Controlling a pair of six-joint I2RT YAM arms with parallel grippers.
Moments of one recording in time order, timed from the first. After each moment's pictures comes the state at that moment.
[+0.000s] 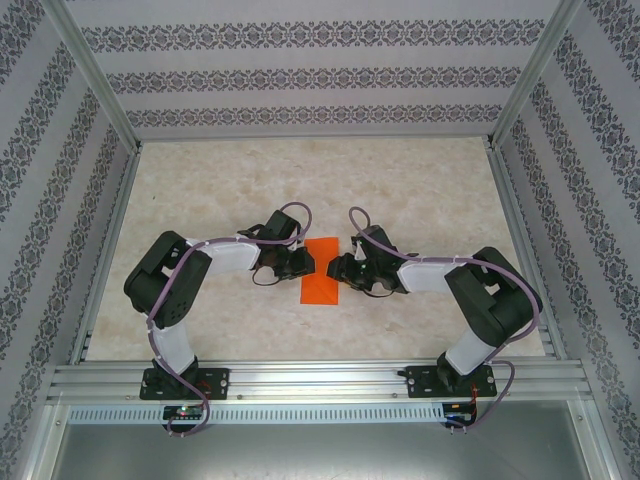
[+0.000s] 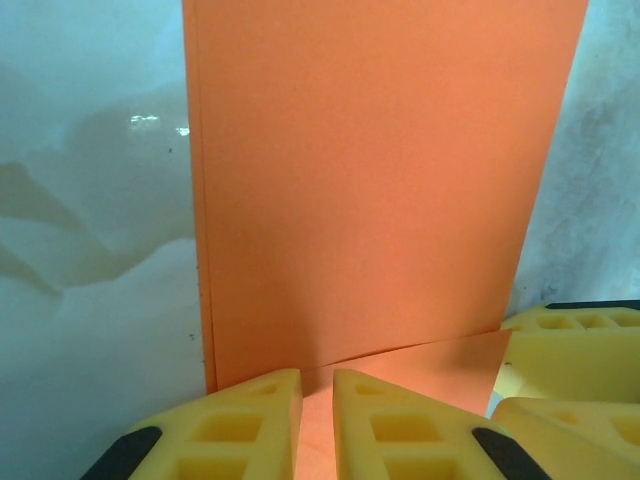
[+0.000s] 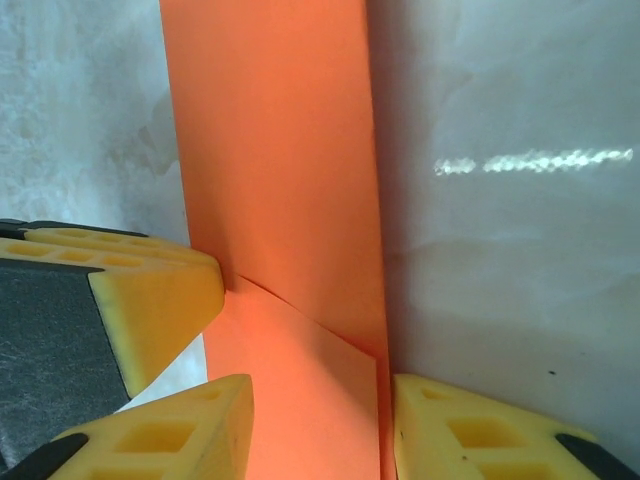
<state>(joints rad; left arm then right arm) -0.60 1.83 0.96 -0.20 0.43 -0.77 0.59 1.64 0.64 0.12 -0.42 0.89</state>
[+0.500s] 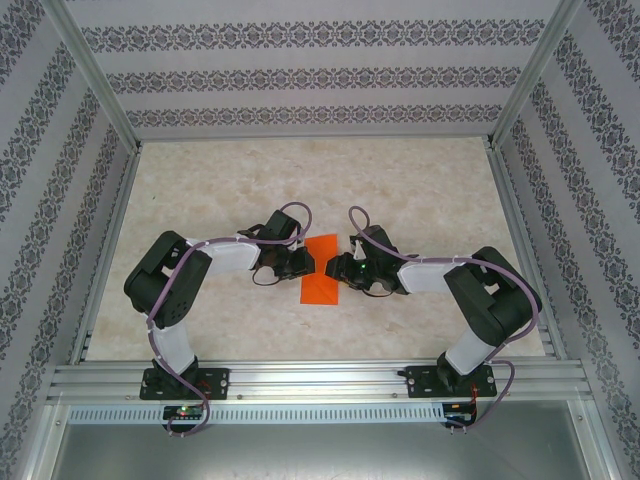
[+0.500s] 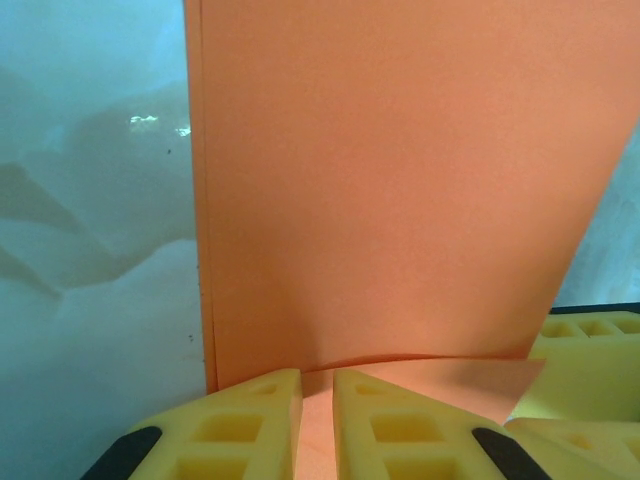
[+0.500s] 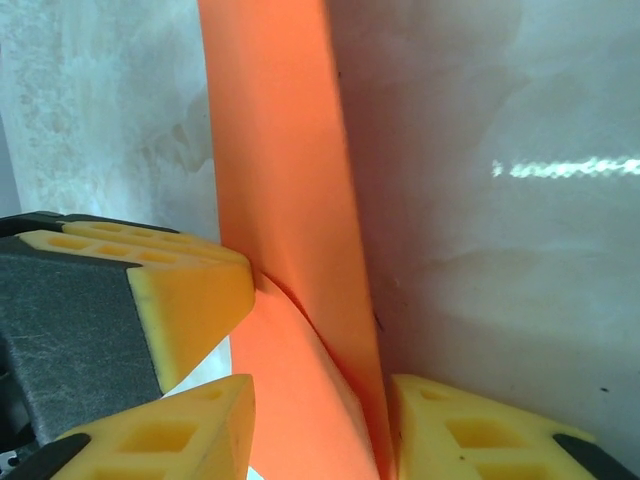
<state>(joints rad) -0.60 1.83 0.96 -0.20 0.43 -0.77 0.59 1.64 0.63 0.17 -0.46 0.89</state>
